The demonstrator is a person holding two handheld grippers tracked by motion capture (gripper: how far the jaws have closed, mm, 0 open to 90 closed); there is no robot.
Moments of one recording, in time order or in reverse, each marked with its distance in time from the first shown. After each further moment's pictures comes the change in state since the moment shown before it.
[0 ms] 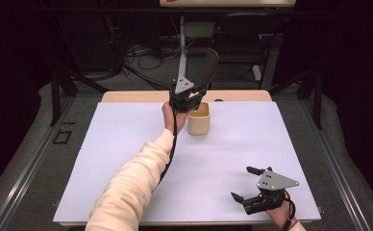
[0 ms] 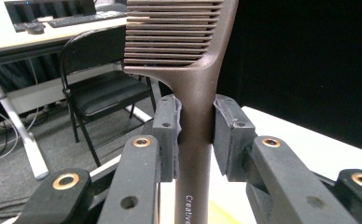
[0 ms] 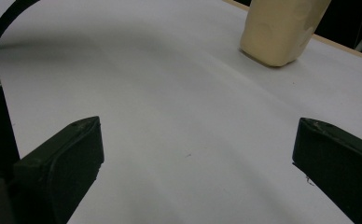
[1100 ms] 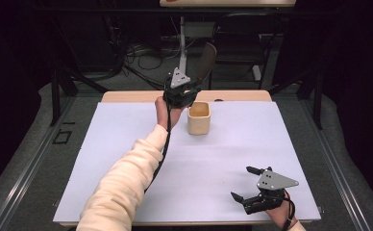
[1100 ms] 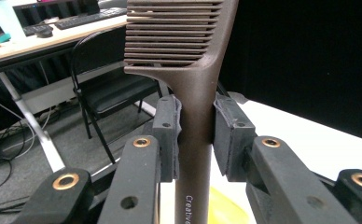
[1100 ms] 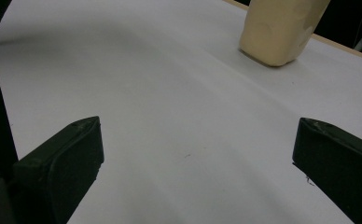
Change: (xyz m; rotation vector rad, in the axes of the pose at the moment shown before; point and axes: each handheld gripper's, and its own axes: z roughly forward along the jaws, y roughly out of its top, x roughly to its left) left arm 0.002 0.028 -0.023 0.039 0.015 0.055; right arm 0.000 0.000 0.001 0.001 -0.004 -0.001
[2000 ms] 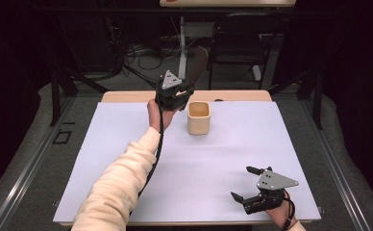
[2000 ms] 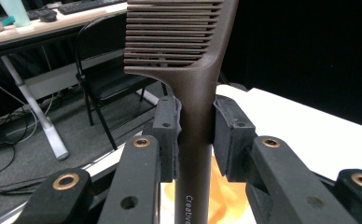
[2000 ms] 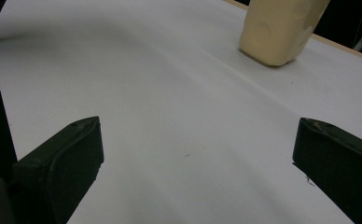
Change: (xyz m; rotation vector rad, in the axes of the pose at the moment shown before) left arm 0.013 -0.010 -0.017 0.038 0.007 -0.027; right arm 0.000 0.000 0.000 0.003 -0.001 -0.002
